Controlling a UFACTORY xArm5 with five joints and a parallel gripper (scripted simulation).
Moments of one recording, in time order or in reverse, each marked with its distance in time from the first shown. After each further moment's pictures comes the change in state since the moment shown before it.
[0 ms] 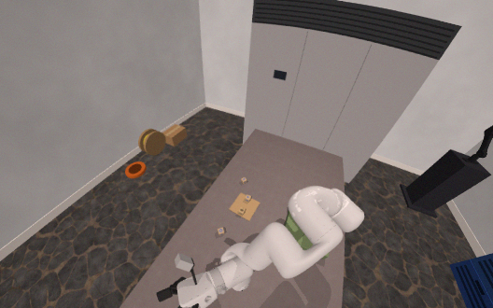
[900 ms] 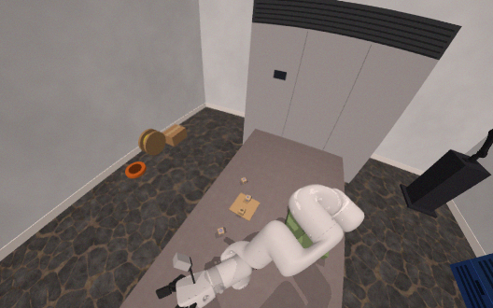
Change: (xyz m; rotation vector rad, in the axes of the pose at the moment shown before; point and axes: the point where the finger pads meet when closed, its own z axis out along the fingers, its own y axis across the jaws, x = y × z) arm 0.000 0.009 0.003 -0.035 -0.026 -0.045
